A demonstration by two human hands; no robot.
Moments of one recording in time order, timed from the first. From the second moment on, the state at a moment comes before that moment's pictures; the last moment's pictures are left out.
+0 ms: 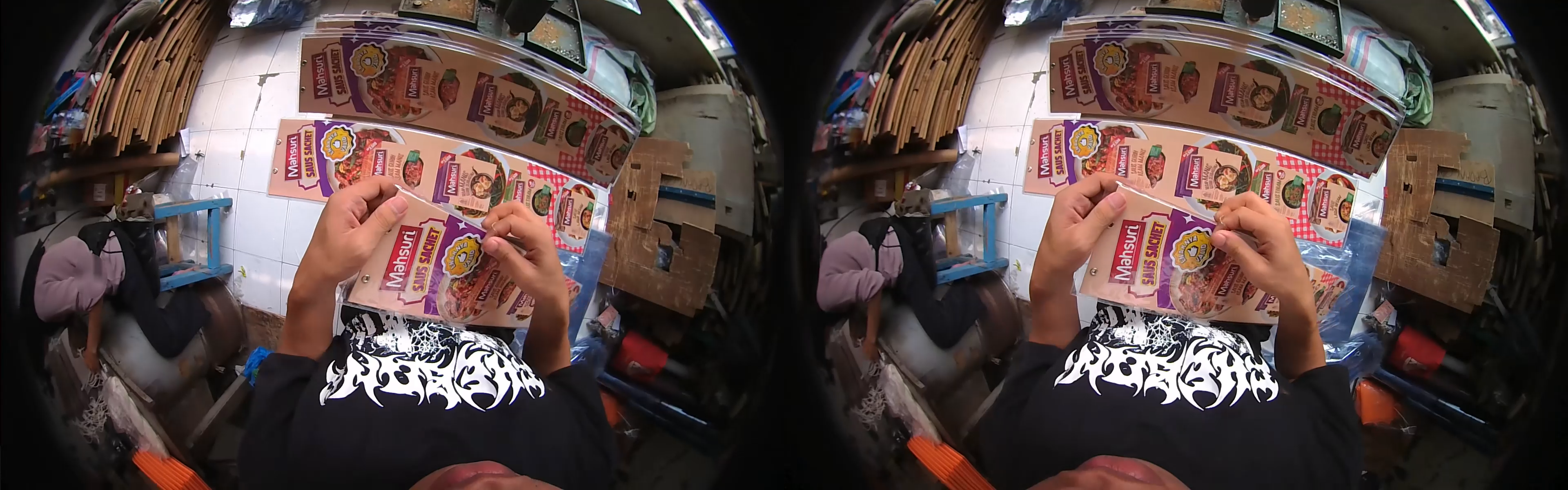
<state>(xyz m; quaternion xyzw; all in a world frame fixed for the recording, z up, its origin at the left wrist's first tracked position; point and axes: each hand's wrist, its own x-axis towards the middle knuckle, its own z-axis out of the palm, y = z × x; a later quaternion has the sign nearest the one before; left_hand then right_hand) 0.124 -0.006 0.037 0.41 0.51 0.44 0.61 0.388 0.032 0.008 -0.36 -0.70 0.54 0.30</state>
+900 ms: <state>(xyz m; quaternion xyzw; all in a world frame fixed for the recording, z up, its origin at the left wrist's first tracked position) 0.159 0.005 0.042 0.45 0.50 0.42 0.60 0.344 0.041 0.014 -0.38 -0.70 0.40 0.45</state>
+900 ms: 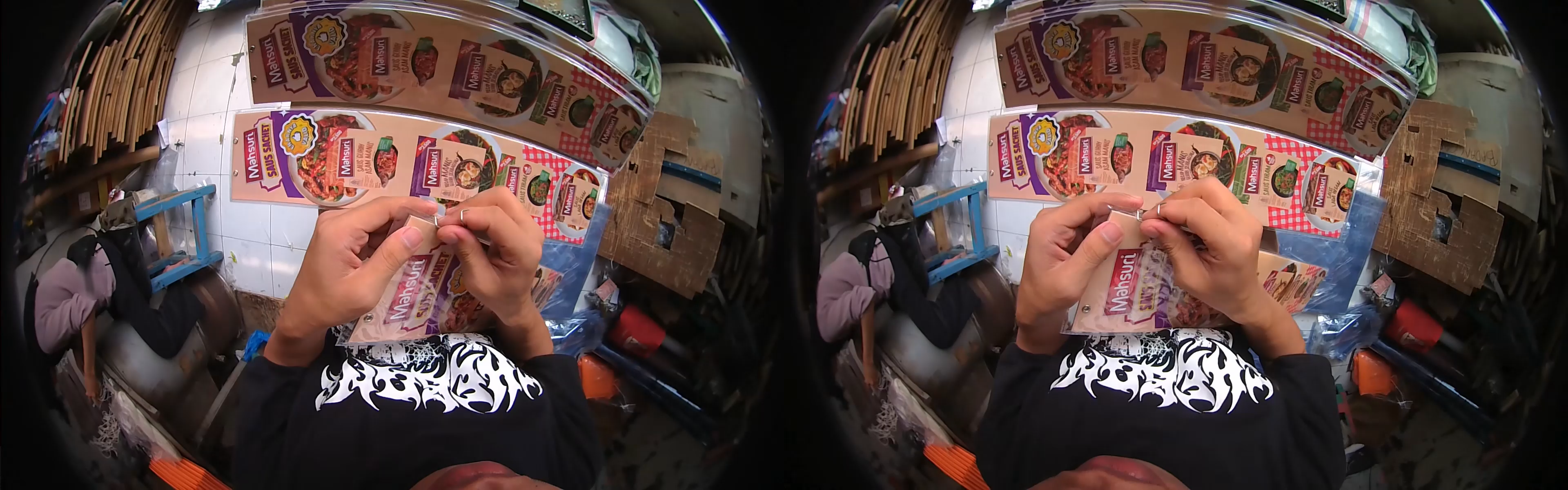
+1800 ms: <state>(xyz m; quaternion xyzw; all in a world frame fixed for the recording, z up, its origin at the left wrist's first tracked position) 0.164 -0.005 0.038 0.58 0.47 0.43 0.51 0.369 0.052 0.045 -0.38 -0.70 0.51 0.31</state>
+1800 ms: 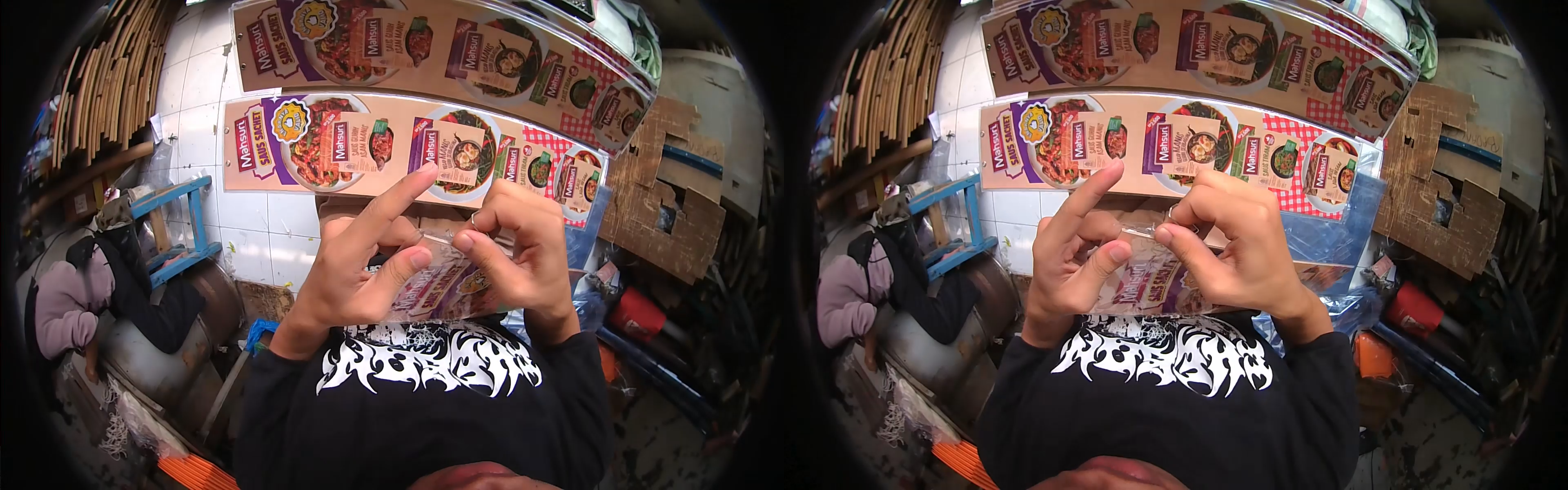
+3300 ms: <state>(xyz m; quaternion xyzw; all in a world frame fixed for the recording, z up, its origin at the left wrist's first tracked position) 0.121 0.037 0.048 0.72 0.40 0.29 0.49 0.426 0.019 0.010 -0.41 -0.83 0.21 0.31</state>
